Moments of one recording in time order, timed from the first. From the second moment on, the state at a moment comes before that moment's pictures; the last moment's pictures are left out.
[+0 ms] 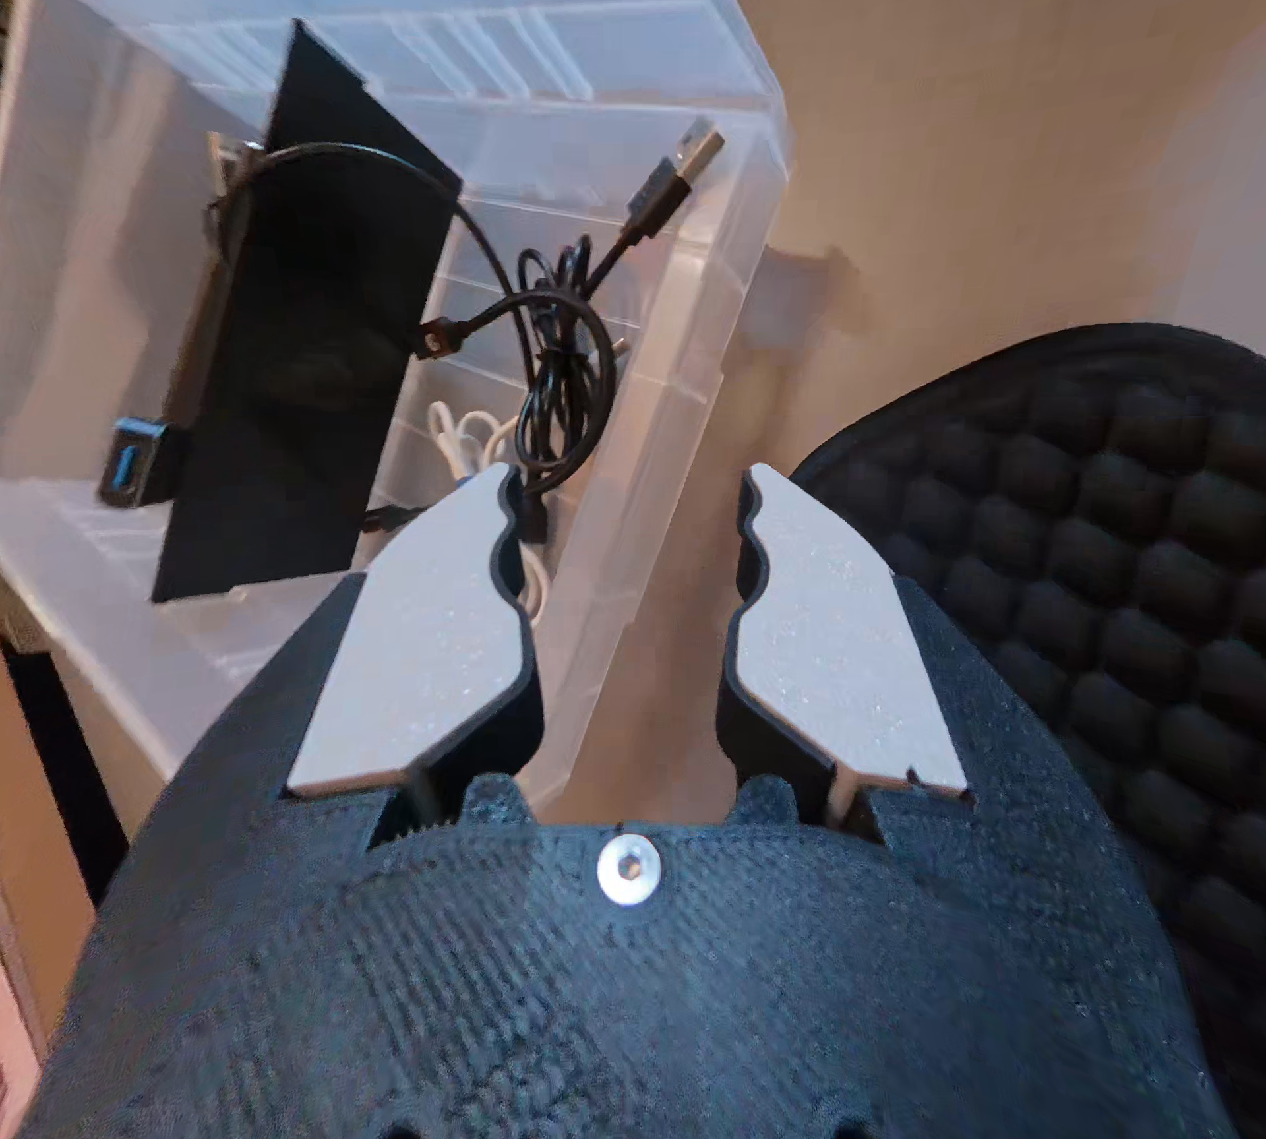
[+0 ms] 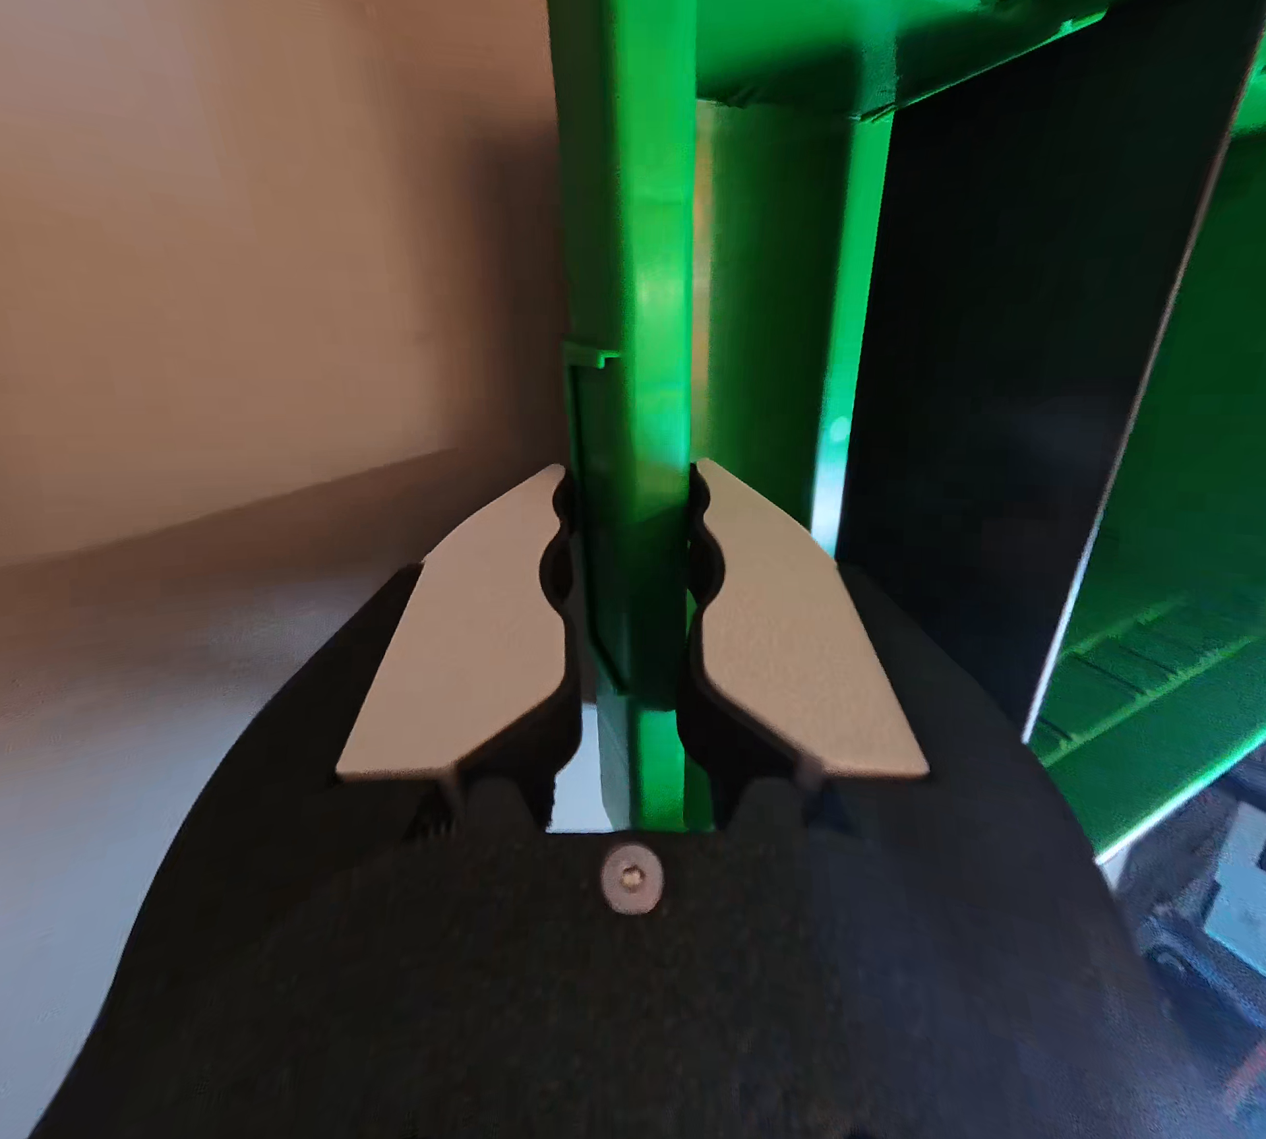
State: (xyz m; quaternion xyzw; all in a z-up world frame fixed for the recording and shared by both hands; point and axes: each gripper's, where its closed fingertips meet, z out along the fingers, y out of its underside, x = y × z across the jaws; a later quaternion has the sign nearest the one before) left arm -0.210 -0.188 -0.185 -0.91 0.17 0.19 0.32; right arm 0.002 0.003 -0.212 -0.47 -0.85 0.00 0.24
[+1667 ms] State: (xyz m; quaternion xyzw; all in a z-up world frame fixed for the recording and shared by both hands) left arm -0.333 -0.097 -0.127 -0.94 0.09 0.21 0.27; right arm 0.107 0.110 -0.126 -0.57 -0.53 0.33 0.53
